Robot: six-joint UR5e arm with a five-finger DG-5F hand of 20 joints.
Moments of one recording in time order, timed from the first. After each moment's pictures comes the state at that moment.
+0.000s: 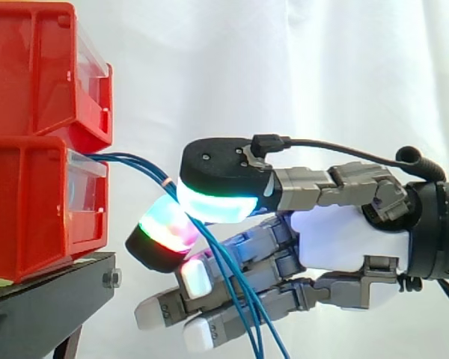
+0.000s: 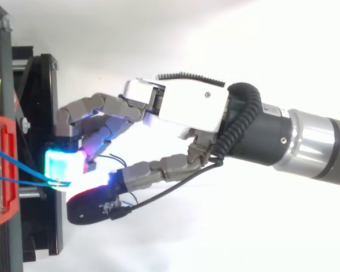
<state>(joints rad) 0.17 -2.36 -1.15 -2.71 -1.18 -0.16</state>
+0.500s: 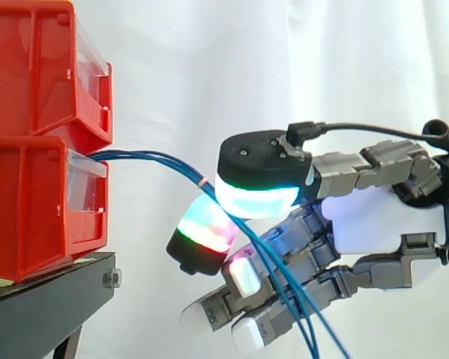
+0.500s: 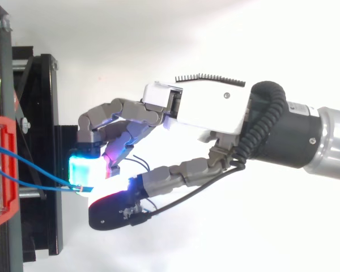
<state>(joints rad) 0.17 -2.31 -1.15 -2.89 -1.20 -0.13</state>
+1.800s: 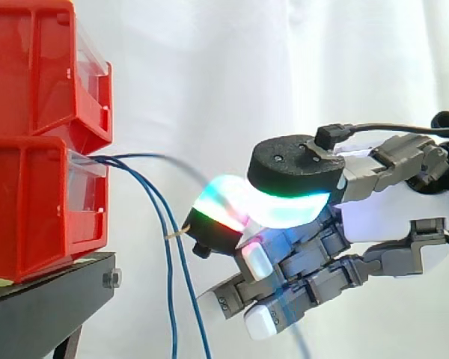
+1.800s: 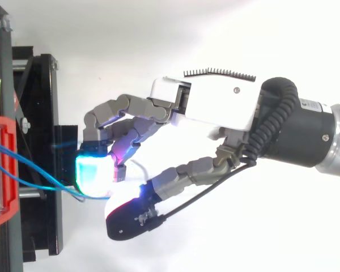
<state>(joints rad) 0.17 -2.29 -1.15 -2.93 -1.19 -0.09</state>
